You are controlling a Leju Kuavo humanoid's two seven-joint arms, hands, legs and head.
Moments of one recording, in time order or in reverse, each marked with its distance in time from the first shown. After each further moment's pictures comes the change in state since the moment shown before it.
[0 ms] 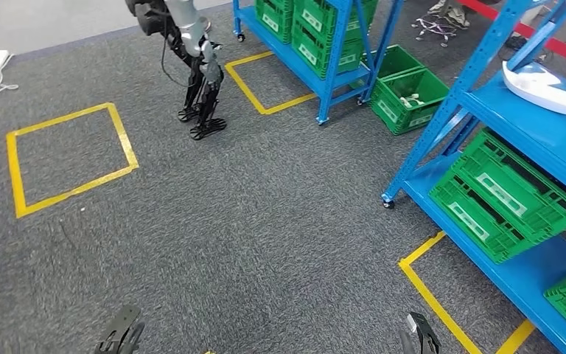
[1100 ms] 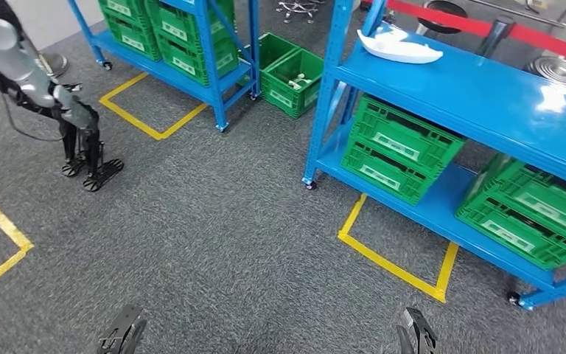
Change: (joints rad) left arm -0.012 -0.017 0.000 0.013 0.000 -0.002 -0.003; right arm -0.027 -0.001 0.031 0.004 -0.006 -0.003 0.008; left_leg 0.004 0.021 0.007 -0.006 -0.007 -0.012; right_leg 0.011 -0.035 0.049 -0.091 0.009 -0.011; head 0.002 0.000
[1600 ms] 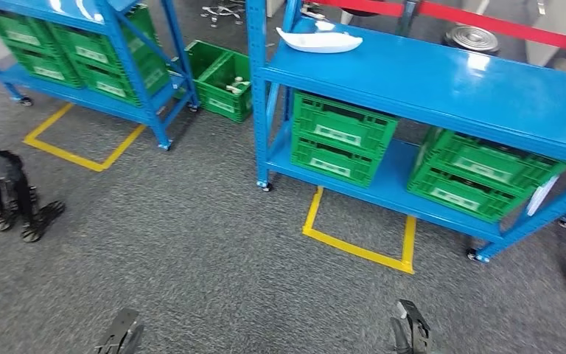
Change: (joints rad) left arm 0.000 -0.006 0.000 0.000 -0.001 0.000 0.001; right arm -0.005 0.004 0.002 0.000 -0.001 -0.002 0.003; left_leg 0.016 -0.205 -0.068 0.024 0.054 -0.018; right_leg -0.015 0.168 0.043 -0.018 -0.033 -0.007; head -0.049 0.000
